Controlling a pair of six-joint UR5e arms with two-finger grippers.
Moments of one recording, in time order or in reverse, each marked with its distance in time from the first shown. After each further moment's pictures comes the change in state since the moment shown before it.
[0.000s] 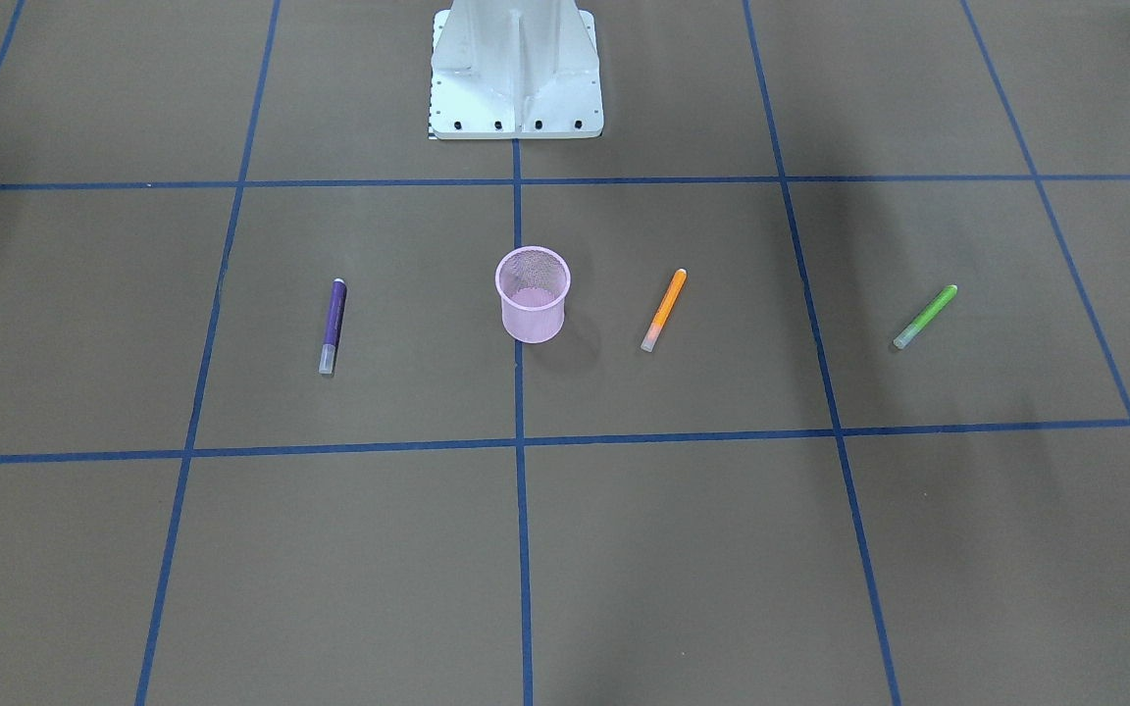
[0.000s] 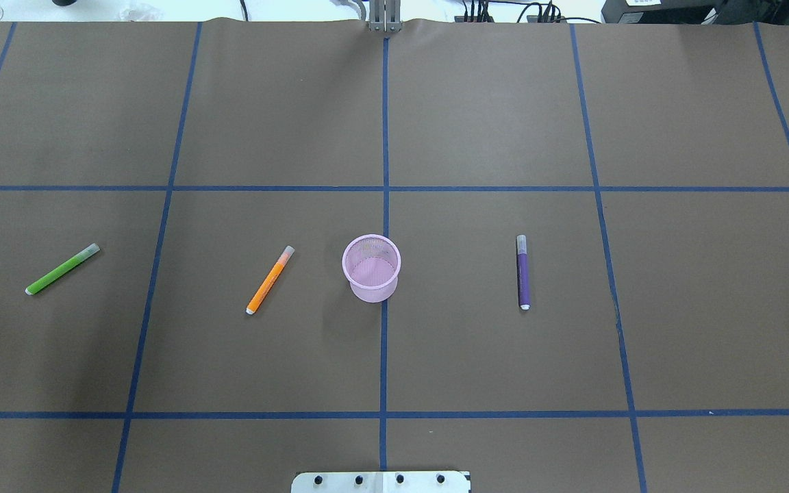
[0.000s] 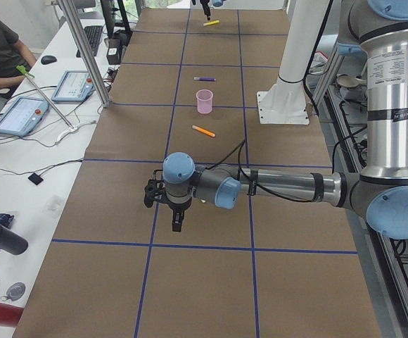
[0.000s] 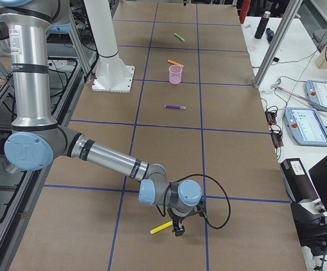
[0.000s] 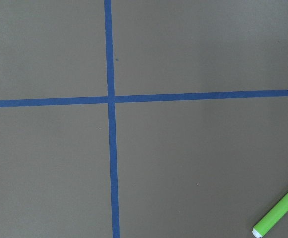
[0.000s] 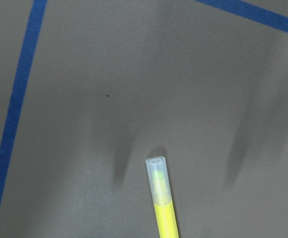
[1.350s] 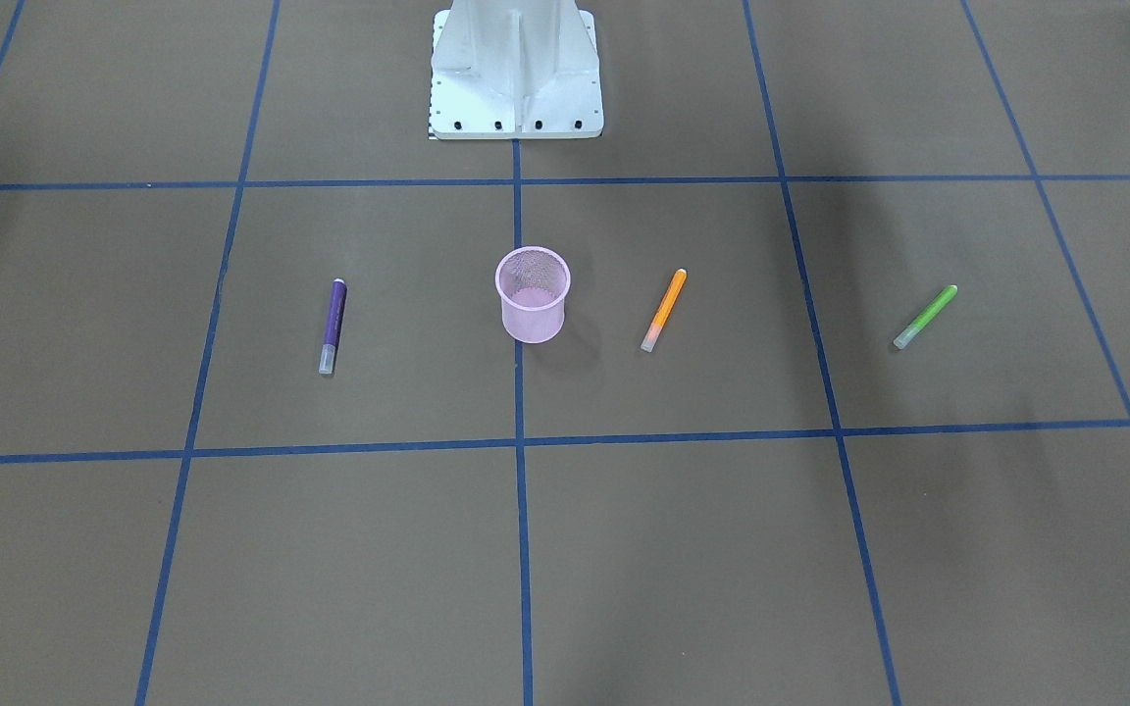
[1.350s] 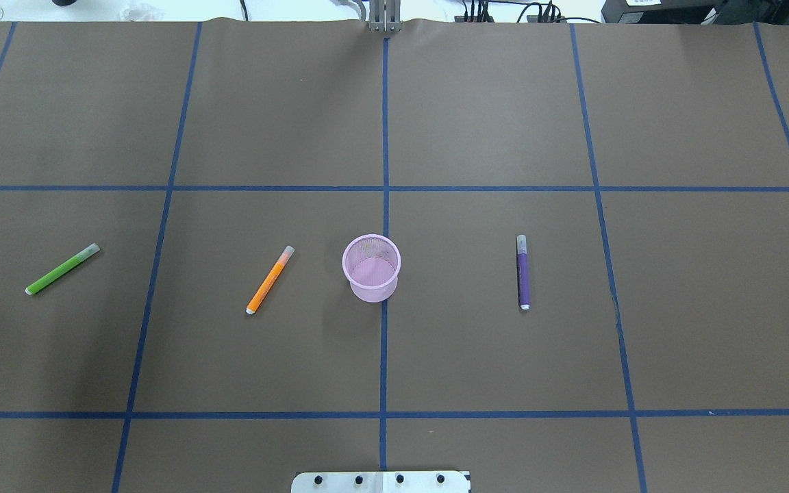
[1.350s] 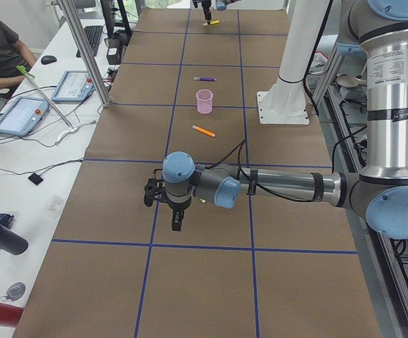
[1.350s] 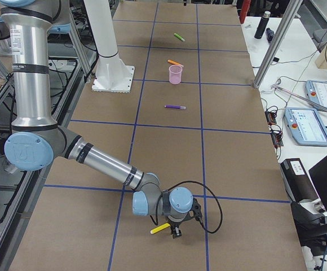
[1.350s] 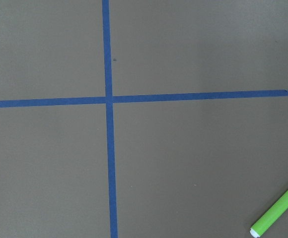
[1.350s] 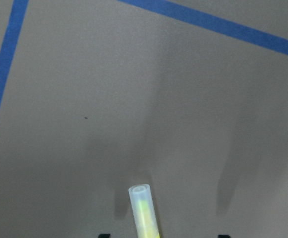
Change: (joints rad) left arm 0.000 -0.002 -0.001 -0.001 -0.003 -0.001; right arm -0.033 -0.010 -0.101 0.221 0.016 0.102
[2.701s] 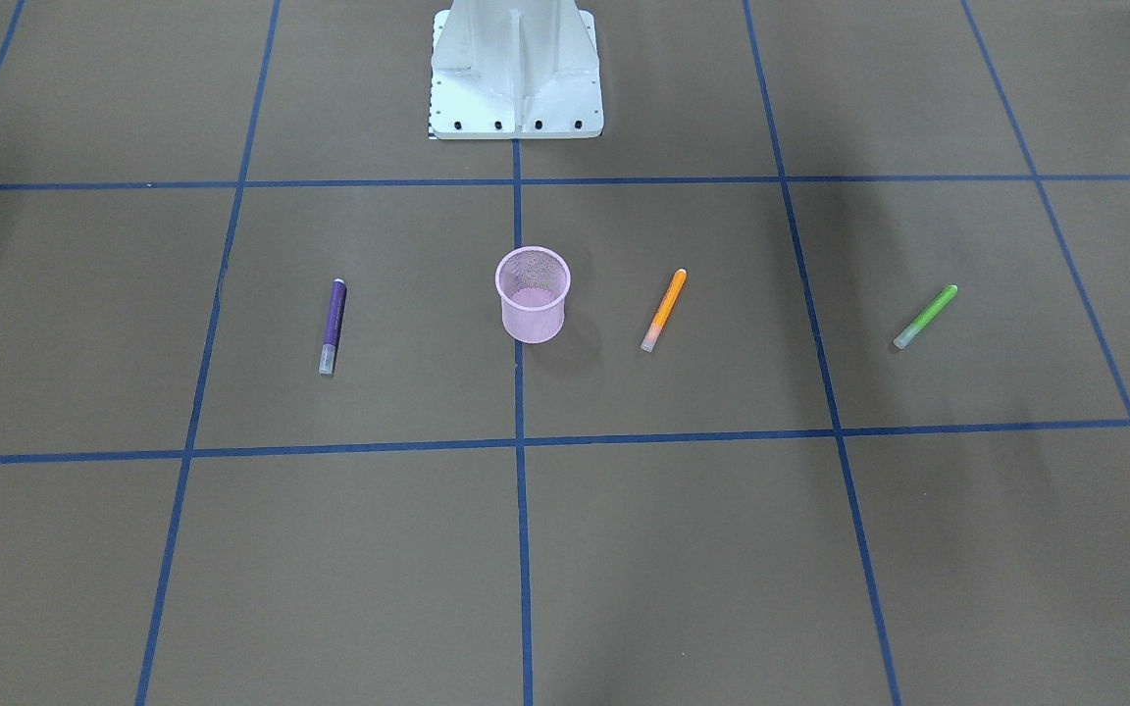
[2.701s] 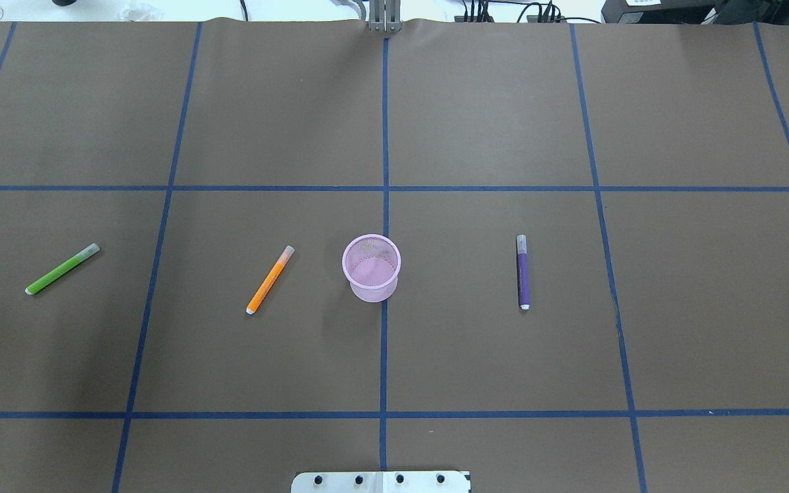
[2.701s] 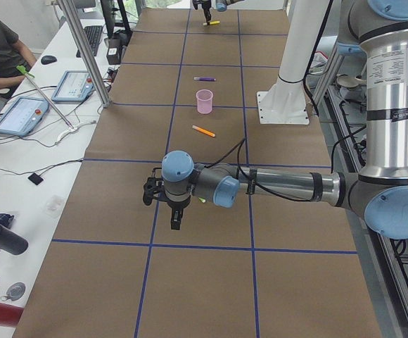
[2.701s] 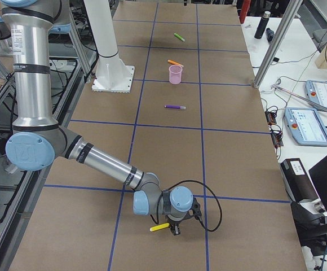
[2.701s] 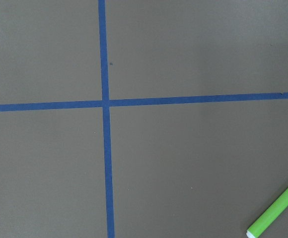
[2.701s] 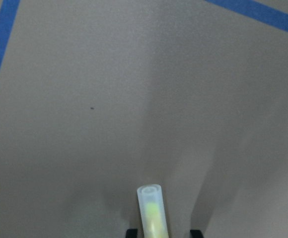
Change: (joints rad) left arm 0.000 -0.006 0.000 -0.001 -0.002 0.000; right arm -0.016 0.000 -0.004 0.000 0.015 -0.001
